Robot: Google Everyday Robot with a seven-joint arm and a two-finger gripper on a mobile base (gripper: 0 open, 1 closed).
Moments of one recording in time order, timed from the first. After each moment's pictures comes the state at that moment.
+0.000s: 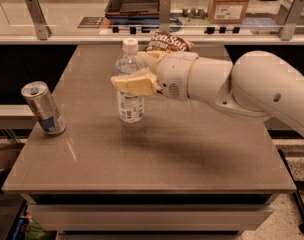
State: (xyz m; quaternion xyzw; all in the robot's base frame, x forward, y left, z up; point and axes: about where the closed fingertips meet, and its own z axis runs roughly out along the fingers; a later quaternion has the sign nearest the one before) arm 0.550 0.040 0.965 -0.42 0.62 0.28 0.60
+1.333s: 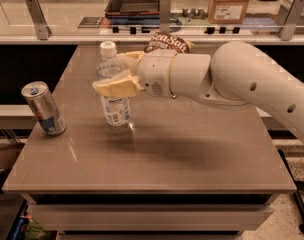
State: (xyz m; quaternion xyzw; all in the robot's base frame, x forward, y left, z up) arm 0.541 0.084 0.963 -0.47 0.60 0.30 0.57
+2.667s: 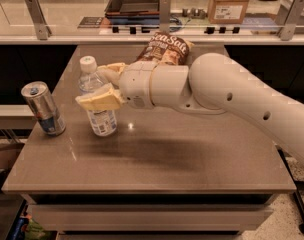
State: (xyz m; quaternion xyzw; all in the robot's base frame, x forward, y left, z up) arm 0.524 0.124 0.939 -0.51 0.58 0.31 0.56
